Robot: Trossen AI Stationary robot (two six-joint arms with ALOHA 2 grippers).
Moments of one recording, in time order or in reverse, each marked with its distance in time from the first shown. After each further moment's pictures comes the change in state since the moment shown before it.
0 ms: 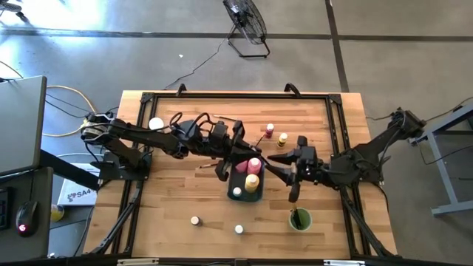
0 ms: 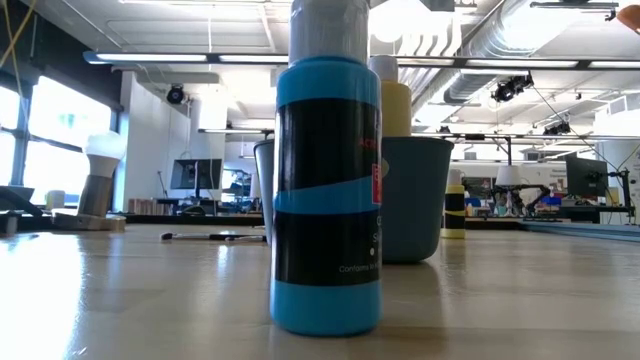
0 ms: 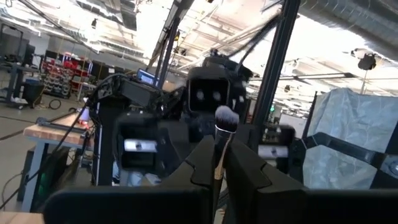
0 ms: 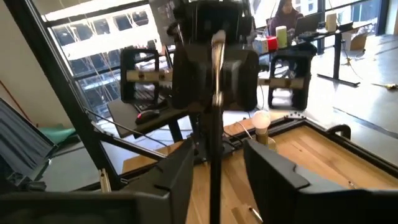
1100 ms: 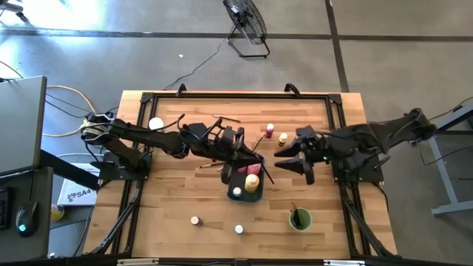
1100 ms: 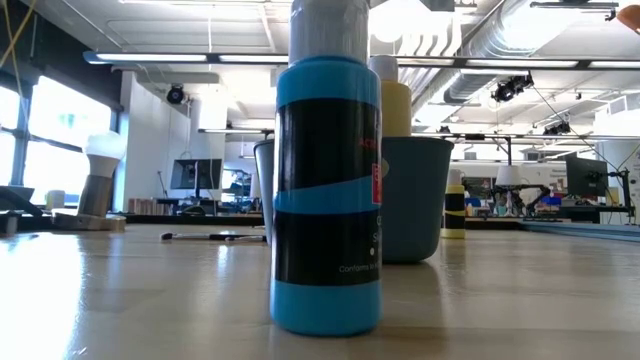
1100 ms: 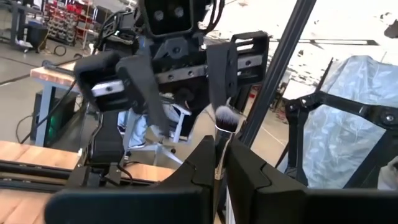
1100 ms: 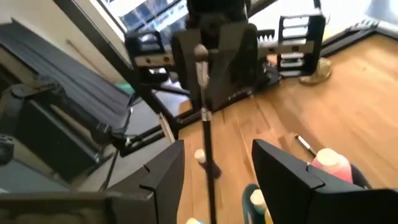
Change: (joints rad) left arm 0.001 0.000 0.000 -0.208 0.017 -0.050; right arm -0.250 -0.154 0.000 -0.334 -0.586 0.292
